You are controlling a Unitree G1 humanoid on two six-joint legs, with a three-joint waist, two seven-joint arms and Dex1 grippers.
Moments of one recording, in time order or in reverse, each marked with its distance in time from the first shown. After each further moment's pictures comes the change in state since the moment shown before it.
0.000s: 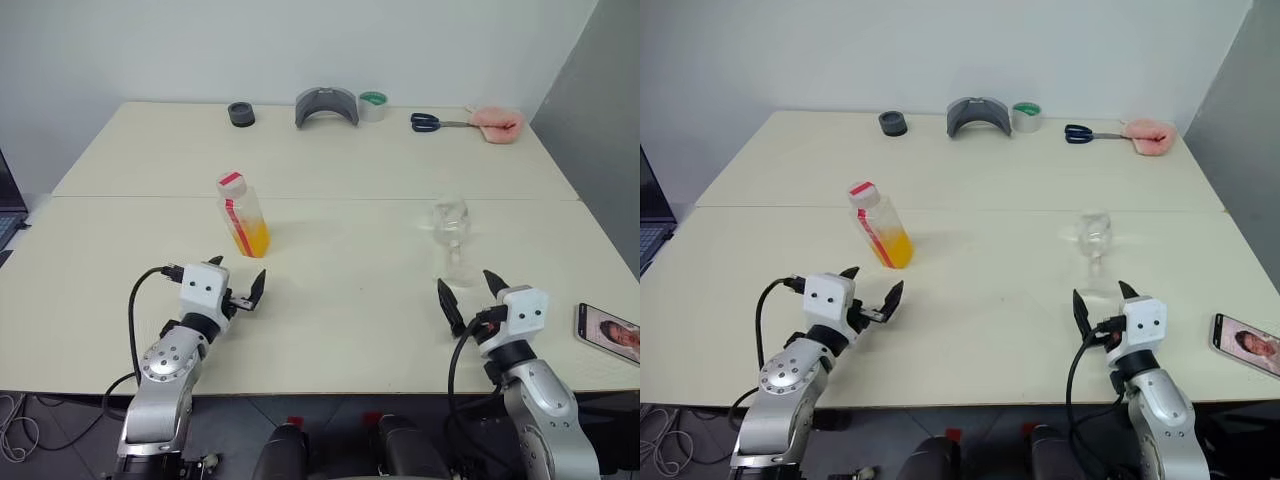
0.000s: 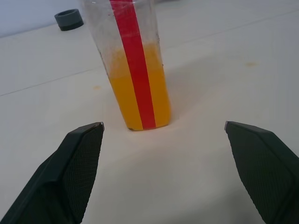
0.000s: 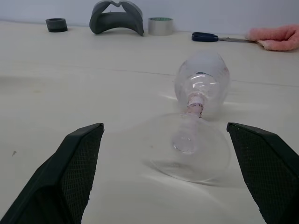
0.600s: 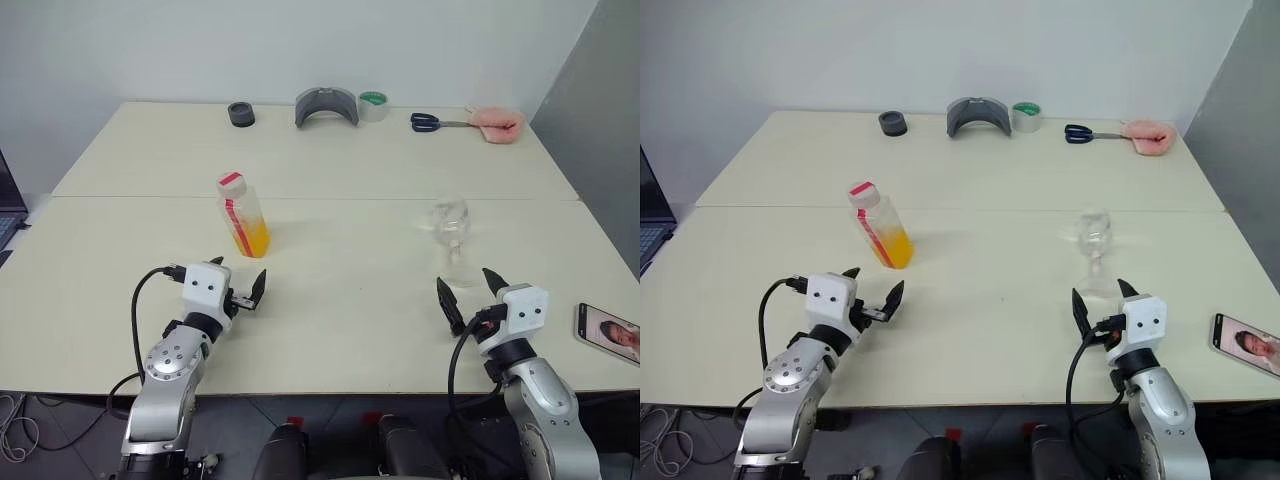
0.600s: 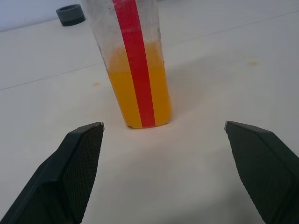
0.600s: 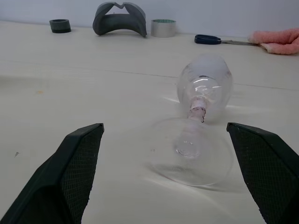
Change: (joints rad) left arm -0.006 -0.014 0.007 0.000 -0.016 0.017 0.018; right arm -0.005 -0.011 -0.001 0.000 0.001 0.000 0.014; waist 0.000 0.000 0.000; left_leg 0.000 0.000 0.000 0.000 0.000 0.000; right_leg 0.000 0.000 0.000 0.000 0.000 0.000
